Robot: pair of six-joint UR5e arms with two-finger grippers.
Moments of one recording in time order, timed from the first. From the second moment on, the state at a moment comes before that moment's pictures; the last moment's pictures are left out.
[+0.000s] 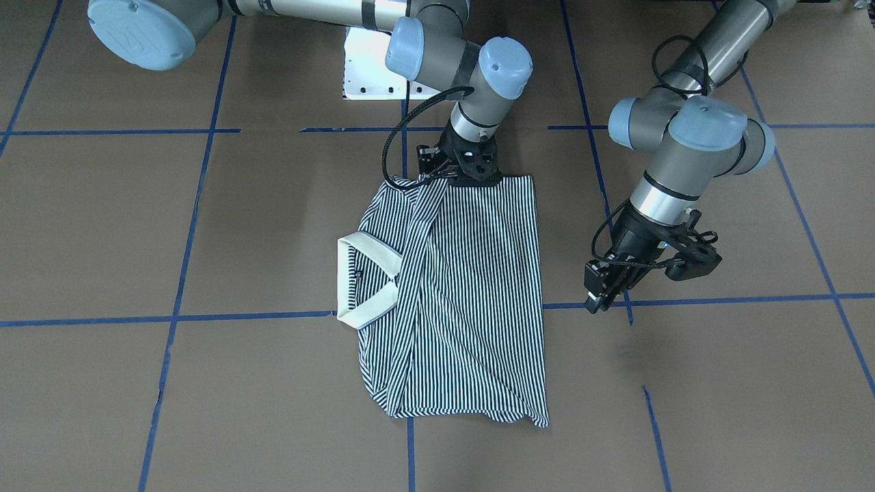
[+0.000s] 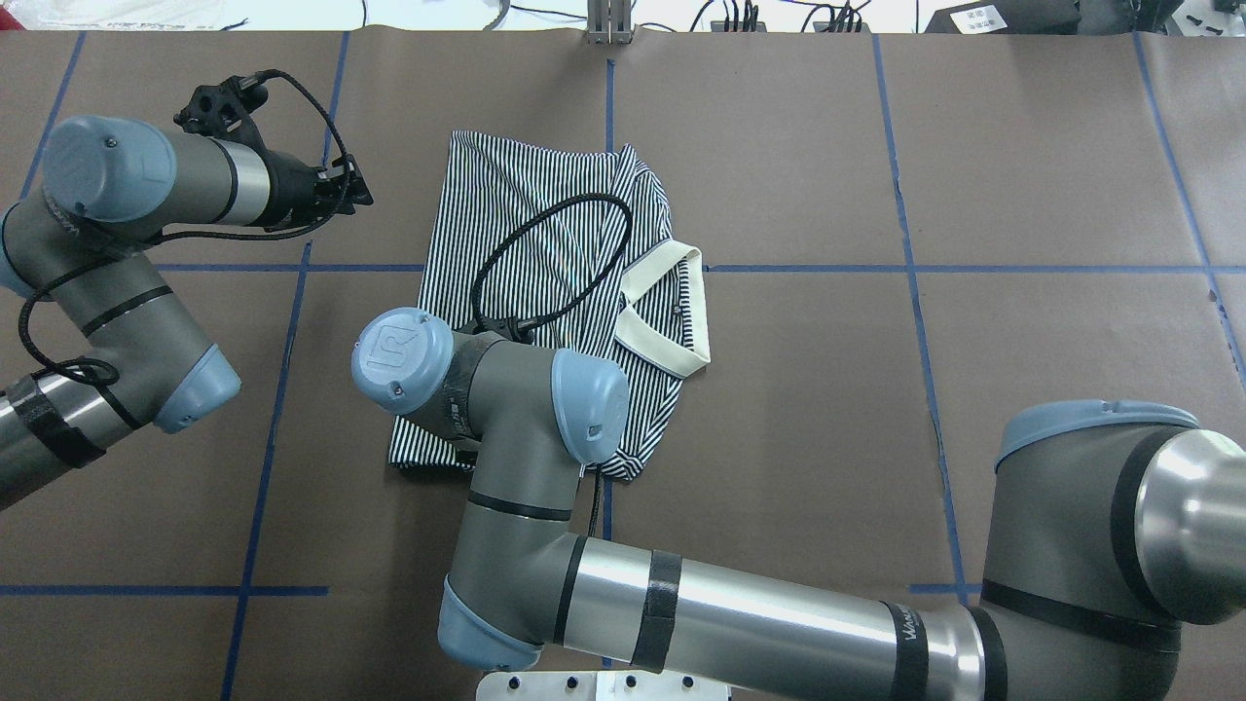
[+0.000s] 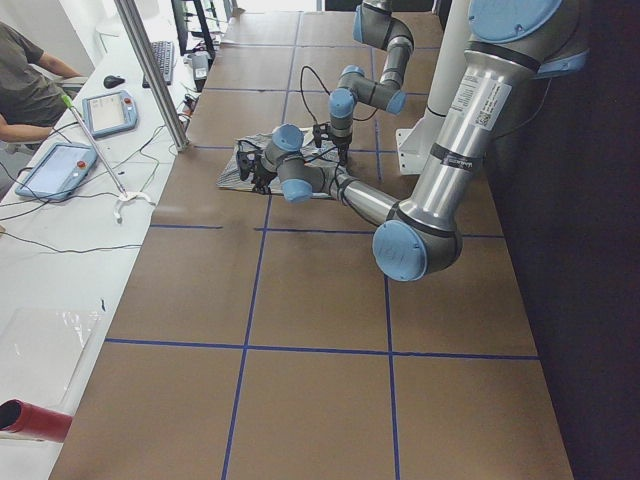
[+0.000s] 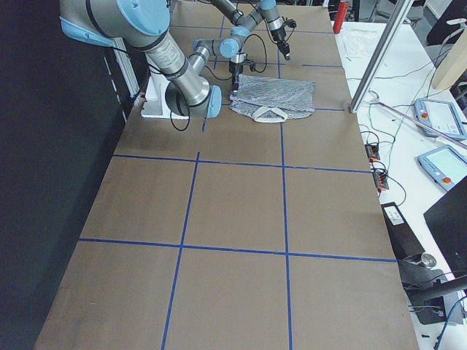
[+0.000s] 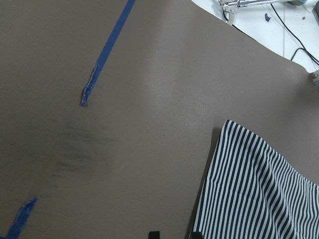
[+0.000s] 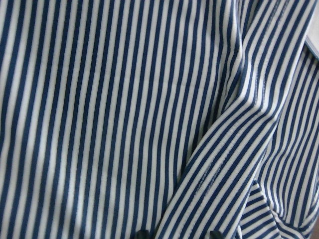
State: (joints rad) left arm -0.83 -1.98 -1.50 -2.36 -1.81 -1.49; right arm 0.32 -0.46 1.21 -1.82 1.77 1.17
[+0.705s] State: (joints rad) left arm -0.83 -1.98 -1.50 -2.36 -1.81 -1.49; right arm 0.35 -0.47 1.25 -1.86 1.78 1.10
